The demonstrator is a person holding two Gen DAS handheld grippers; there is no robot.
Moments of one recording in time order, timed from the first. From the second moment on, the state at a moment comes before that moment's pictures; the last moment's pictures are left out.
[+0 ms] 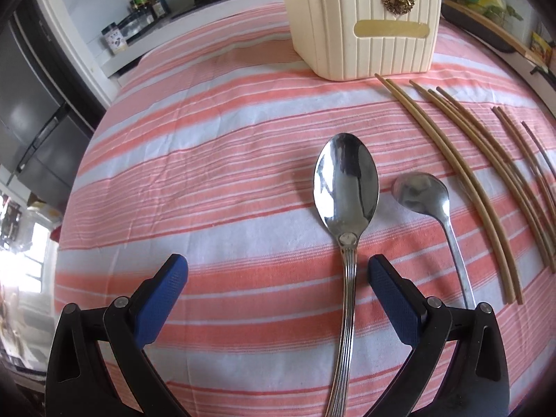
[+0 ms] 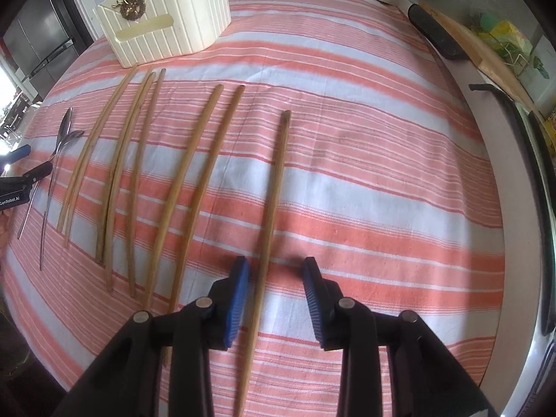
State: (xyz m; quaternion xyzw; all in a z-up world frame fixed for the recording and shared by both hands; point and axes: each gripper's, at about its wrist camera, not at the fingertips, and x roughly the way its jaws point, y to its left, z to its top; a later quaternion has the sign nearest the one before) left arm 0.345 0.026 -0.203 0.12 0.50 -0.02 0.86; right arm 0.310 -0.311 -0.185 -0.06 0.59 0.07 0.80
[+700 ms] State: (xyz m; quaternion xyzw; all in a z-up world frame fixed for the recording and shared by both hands) left arm 0.344 0.003 -0.155 0.08 0.46 -0.10 0.88; right arm 0.394 -0.304 -0.156 0.01 0.54 0.10 0.84
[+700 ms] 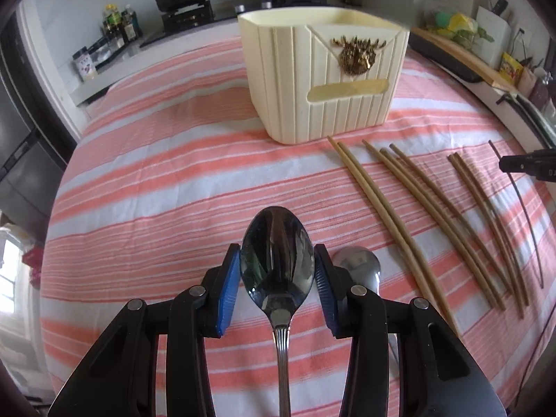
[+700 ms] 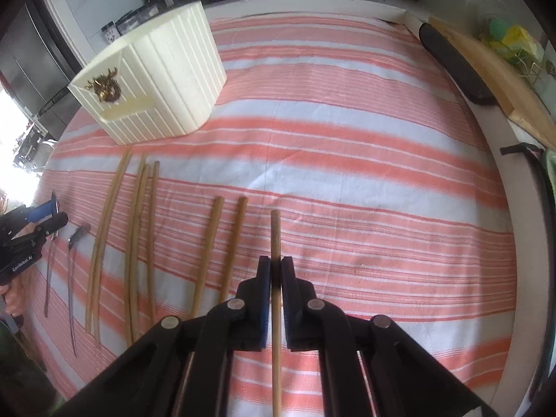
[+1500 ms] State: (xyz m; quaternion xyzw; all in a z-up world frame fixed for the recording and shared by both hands) left arm 0.266 0.050 -0.027 0.00 0.33 -0.14 0.93; right arm 0.240 -0.280 0.019 0.01 0.29 0.13 0.95
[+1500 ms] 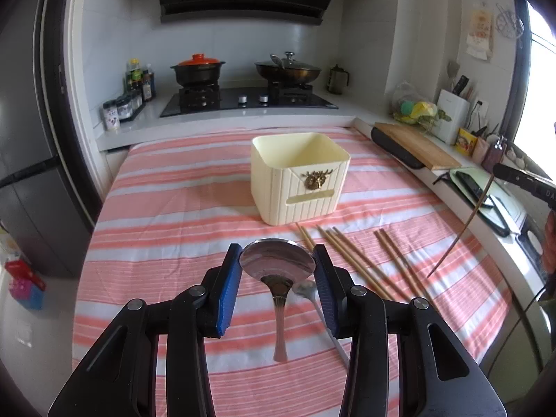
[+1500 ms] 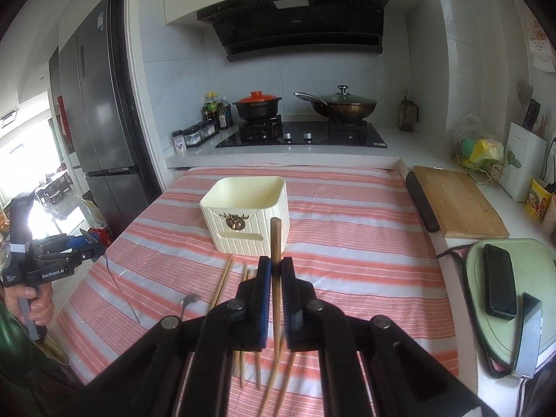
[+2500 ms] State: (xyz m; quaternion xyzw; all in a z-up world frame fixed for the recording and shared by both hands) left arm 0.532 -0.001 0.031 -0.04 0.35 -0.15 0.93; right arm 0.503 -0.197 0.028 0.03 0.31 0.18 0.93
